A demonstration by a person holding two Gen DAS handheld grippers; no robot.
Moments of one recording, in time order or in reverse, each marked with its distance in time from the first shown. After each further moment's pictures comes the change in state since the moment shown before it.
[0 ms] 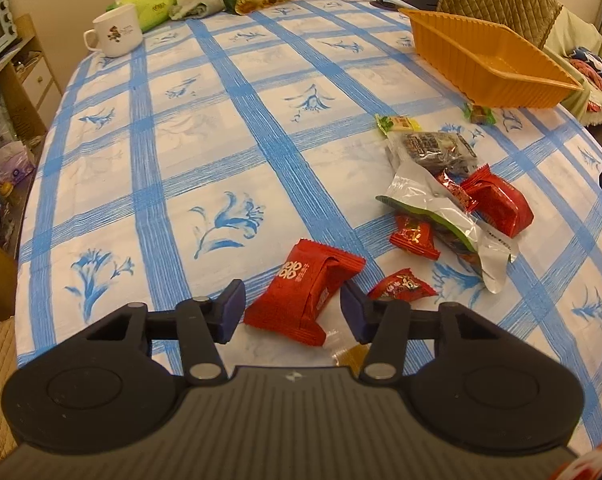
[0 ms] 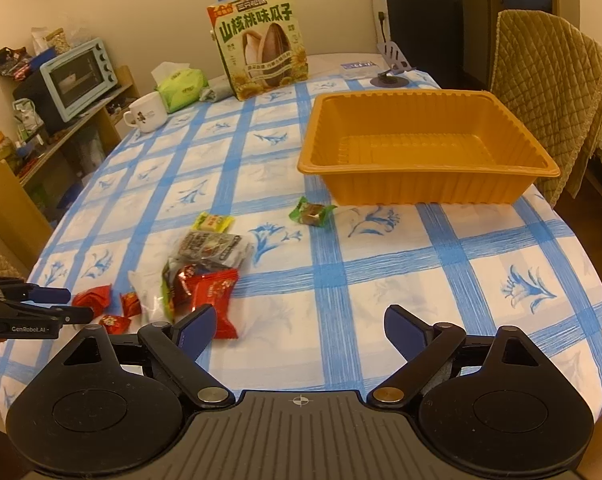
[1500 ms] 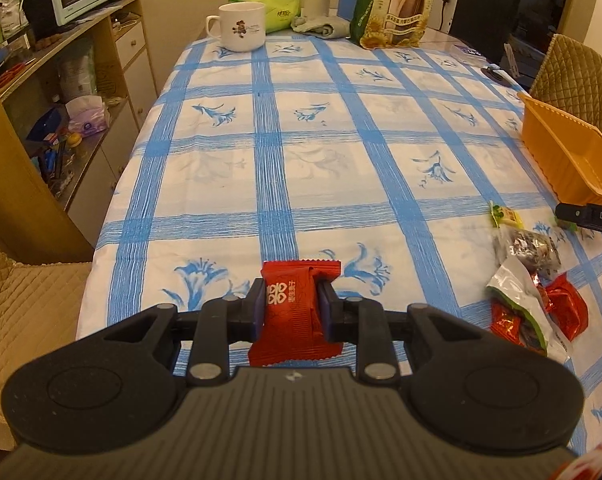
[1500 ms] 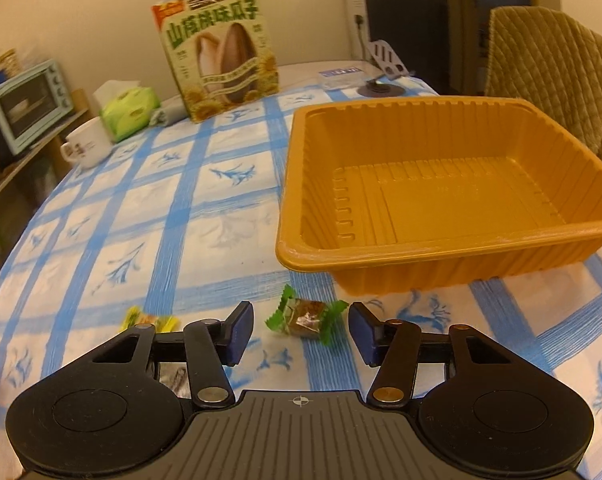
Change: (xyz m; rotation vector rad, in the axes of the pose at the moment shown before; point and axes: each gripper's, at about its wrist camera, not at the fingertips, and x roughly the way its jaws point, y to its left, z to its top) left arm -0.017 0.075 0.011 -0.290 -0.065 0.143; right arm 0.139 0.003 0.066 0.073 -0.072 -0.096
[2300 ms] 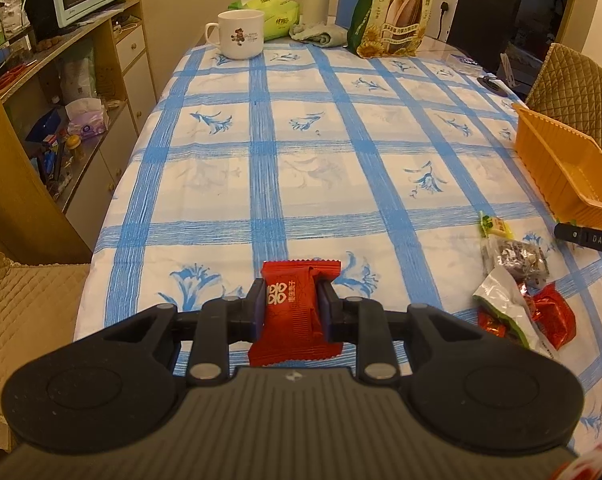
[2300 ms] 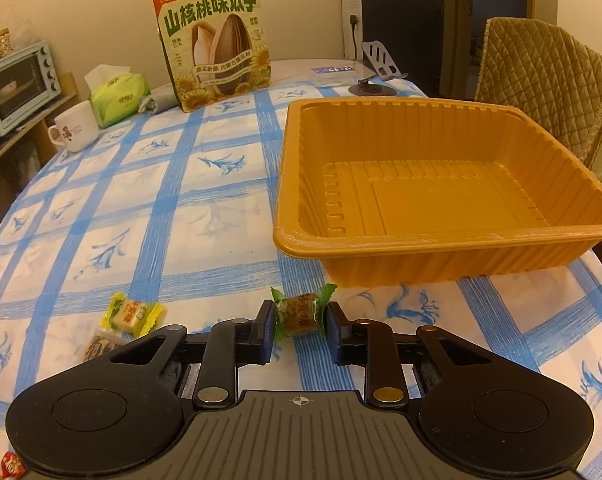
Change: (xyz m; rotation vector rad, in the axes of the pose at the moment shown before) left arm -0.010 -0.007 0.004 -0.008 -0.019 -0.015; right arm -0.014 0.002 -0.006 -0.062 0.027 -0.033
